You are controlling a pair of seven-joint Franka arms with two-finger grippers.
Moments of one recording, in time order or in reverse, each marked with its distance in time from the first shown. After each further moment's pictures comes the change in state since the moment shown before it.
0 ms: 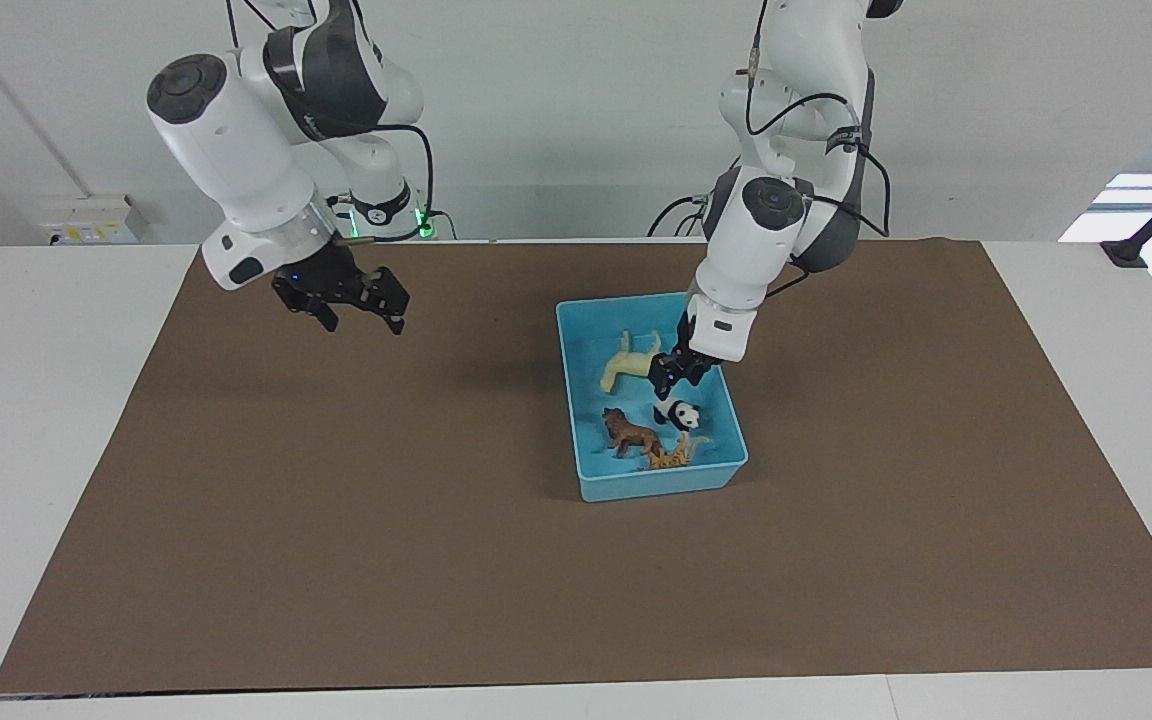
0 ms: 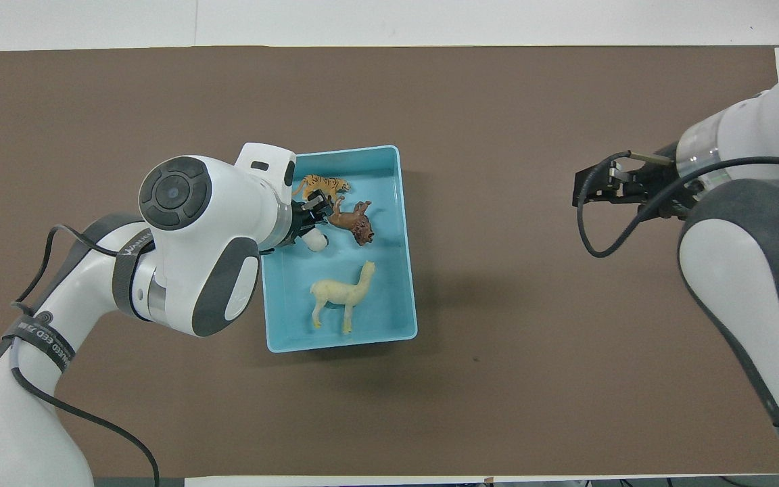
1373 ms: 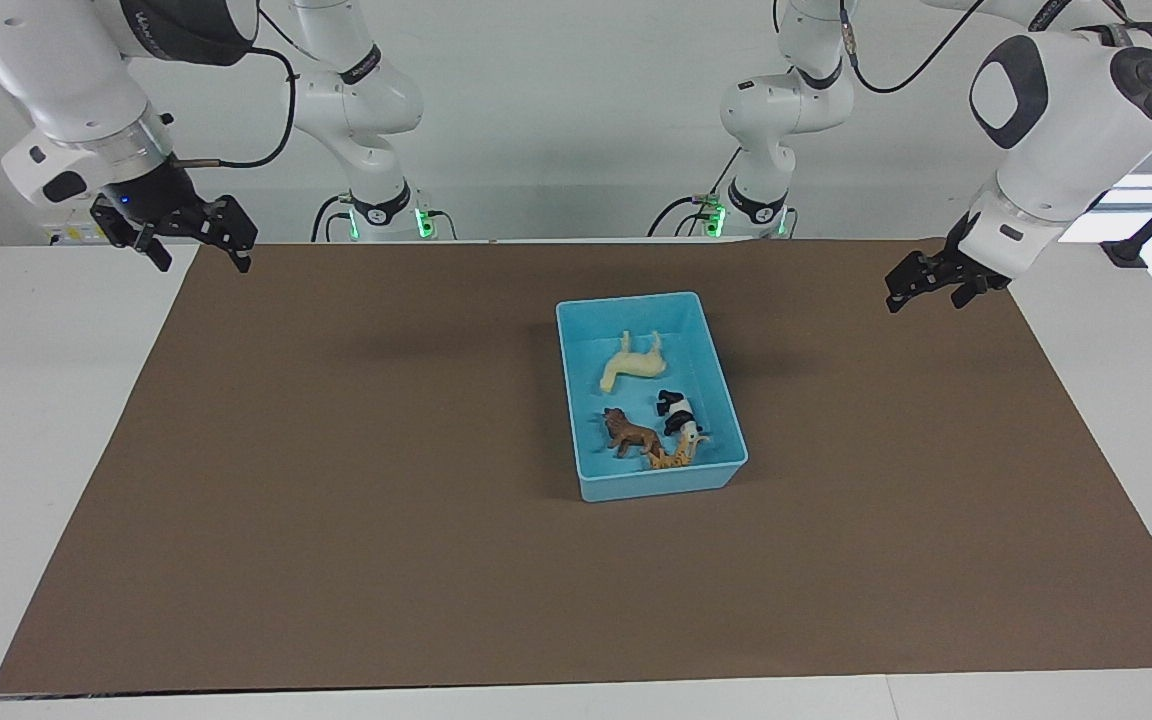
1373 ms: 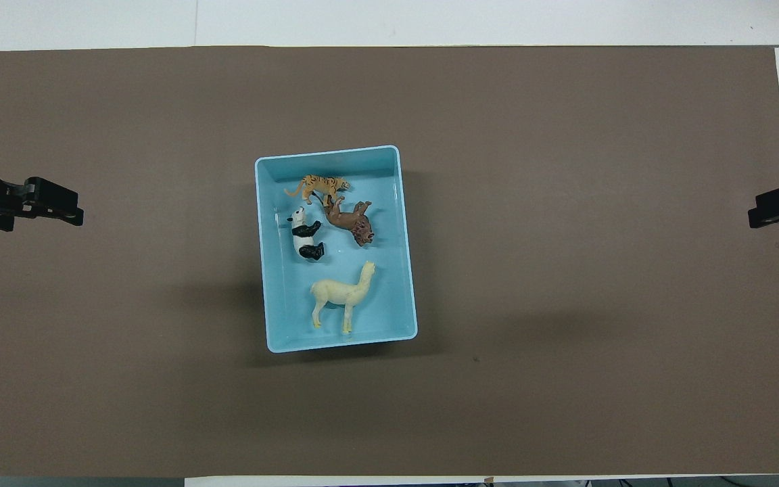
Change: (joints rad) left arm 0.477 -0.102 0.001 0.328 0.124 -0.669 0.861; right arm -0.196 -0.027 0.002 0.147 -0.137 -0.211 -0.298
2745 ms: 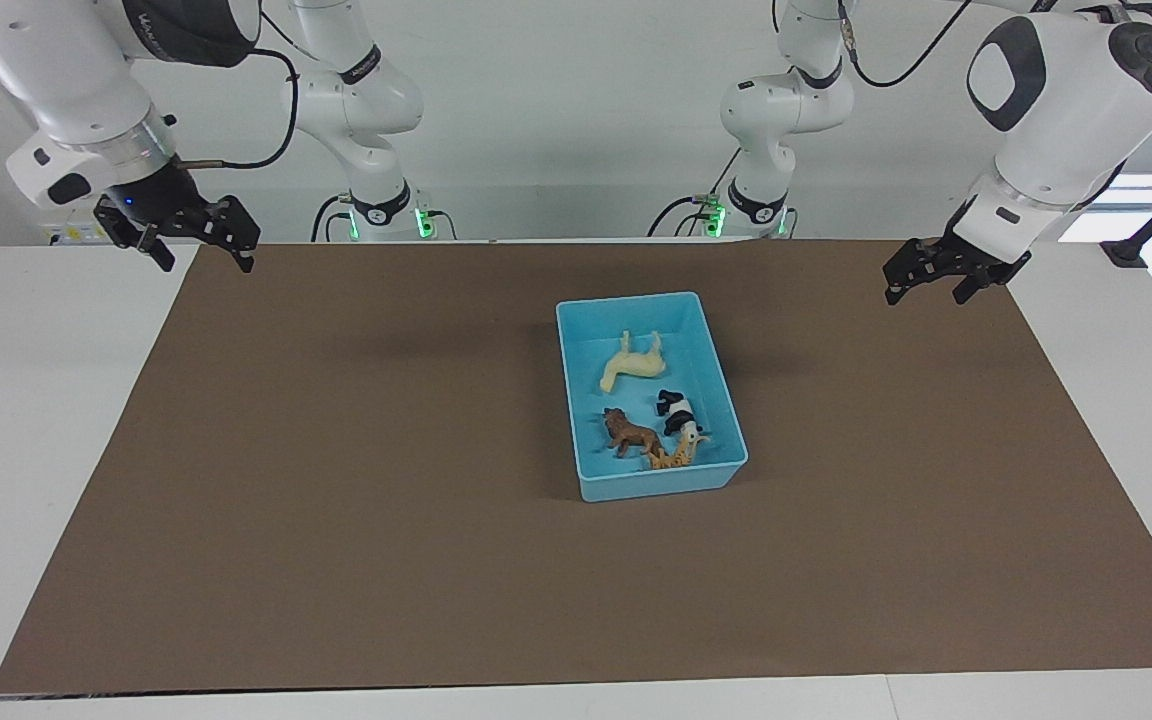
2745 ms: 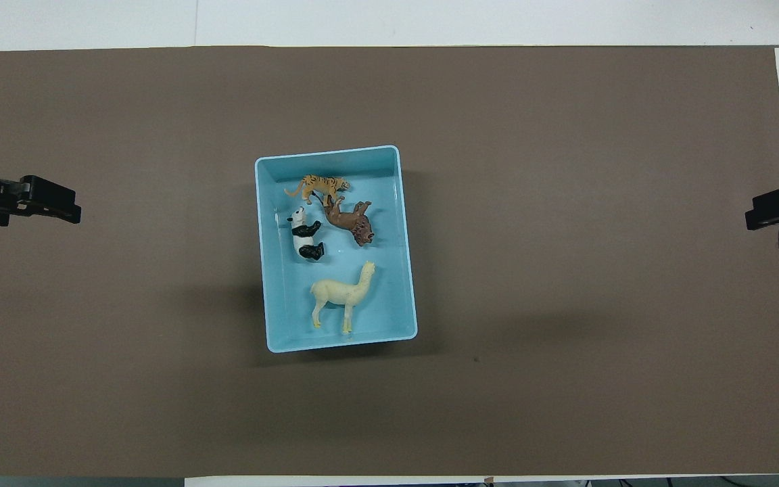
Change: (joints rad) left arm -0.007 -0.023 -0.009 0.016 0.002 -0.009 0.014; right arm 0.000 0.000 0.003 -0.003 0.000 -0.004 0.000
